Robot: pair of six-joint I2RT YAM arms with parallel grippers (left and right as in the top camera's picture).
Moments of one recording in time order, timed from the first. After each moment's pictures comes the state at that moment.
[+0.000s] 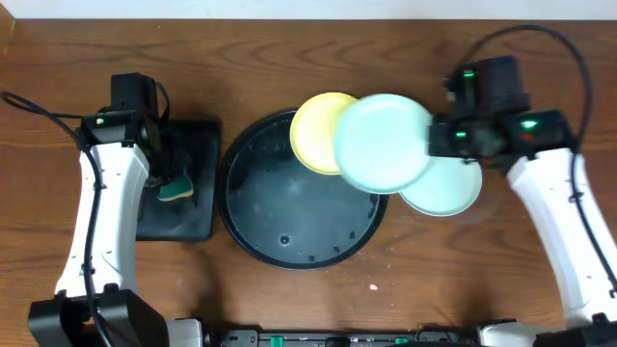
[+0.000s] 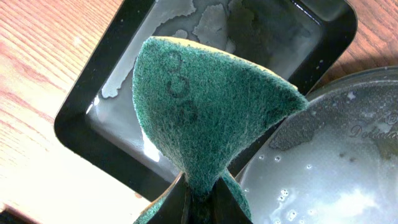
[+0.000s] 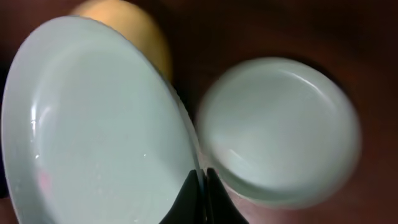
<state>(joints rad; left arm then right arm) 0.12 1.52 1.31 -1.14 -0.11 -0.48 0.16 1.49 1.39 -1.00 -0.16 0.25</state>
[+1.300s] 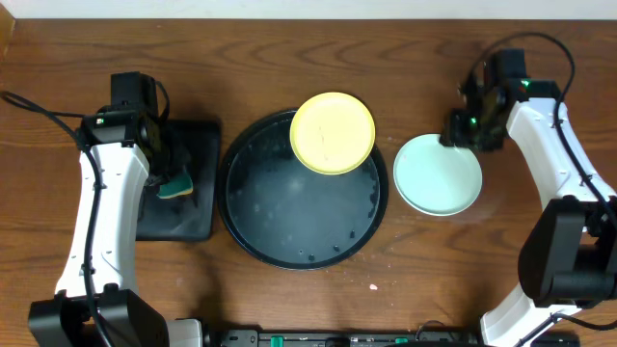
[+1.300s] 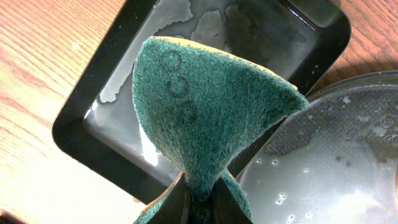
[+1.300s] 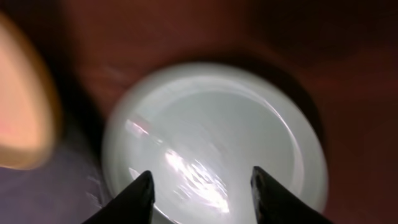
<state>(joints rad) 0.12 1.52 1.31 -1.12 -0.11 -0.48 0.00 1.86 1.47 -0.95 -0.19 0.09</state>
